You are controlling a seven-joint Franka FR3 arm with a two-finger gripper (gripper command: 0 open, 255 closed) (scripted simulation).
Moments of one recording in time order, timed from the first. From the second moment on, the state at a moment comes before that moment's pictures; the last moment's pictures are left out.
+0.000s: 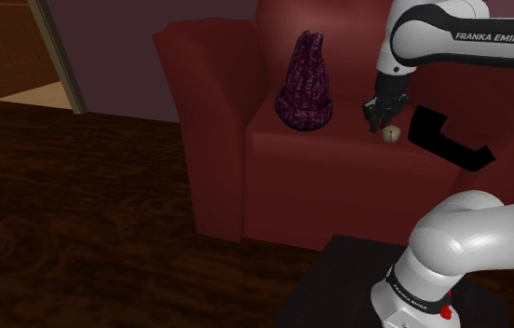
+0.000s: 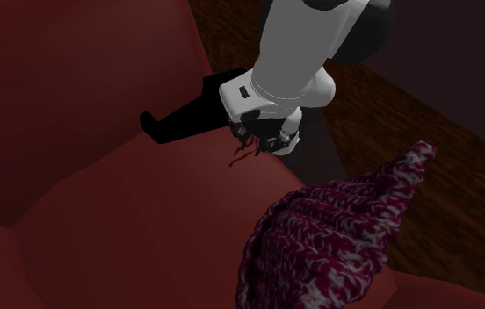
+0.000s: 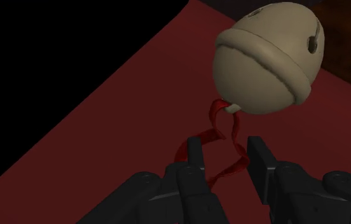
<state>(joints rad) -0.27 -0.85 -0.16 -2.43 -0.29 1.62 0.16</state>
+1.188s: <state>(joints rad) -0.27 -0.79 -0.14 -2.24 -0.28 1.48 0.13</state>
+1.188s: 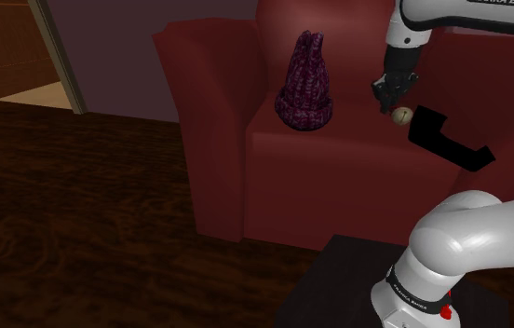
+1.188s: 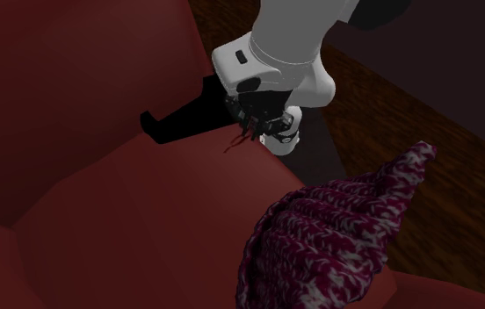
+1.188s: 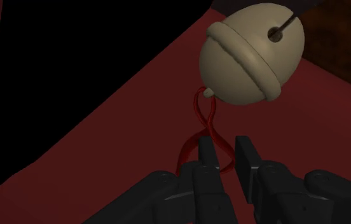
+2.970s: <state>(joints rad) -0.34 -0.91 -0.41 -2.10 -0.50 1.33 -0.23</state>
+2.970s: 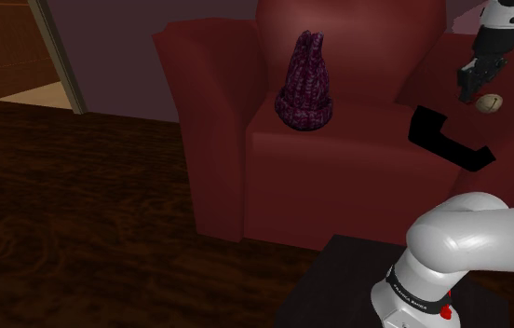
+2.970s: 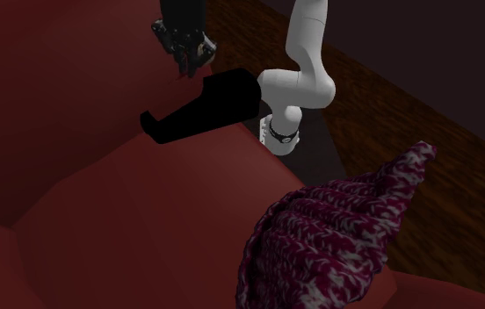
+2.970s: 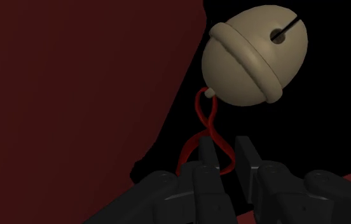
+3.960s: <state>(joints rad) -0.36 -0.99 -0.46 -2.28 -0.55 1.44 -0.21</state>
